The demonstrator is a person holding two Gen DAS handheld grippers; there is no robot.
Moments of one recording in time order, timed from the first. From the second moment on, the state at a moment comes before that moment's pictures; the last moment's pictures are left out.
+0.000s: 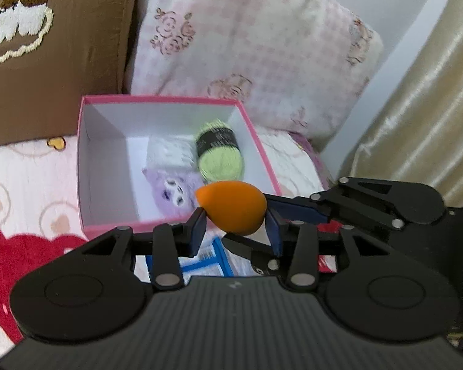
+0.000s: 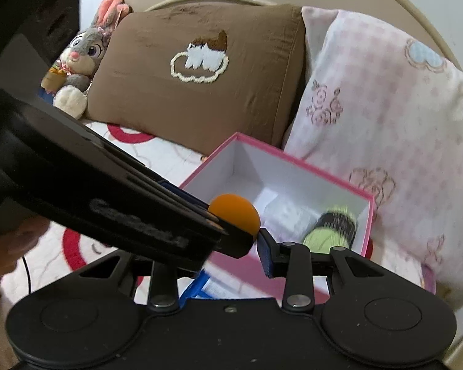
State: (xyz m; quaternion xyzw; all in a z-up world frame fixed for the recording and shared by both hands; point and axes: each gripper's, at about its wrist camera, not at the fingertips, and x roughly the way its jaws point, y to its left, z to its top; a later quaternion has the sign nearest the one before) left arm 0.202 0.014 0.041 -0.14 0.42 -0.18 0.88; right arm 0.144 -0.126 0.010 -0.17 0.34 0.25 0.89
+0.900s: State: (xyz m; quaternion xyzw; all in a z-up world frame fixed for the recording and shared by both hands) left arm 0.343 0.013 -0.076 -0.22 0.50 -0.12 0.83; right arm 0.293 -0.151 -0.093 -0.10 0.42 0.28 0.86
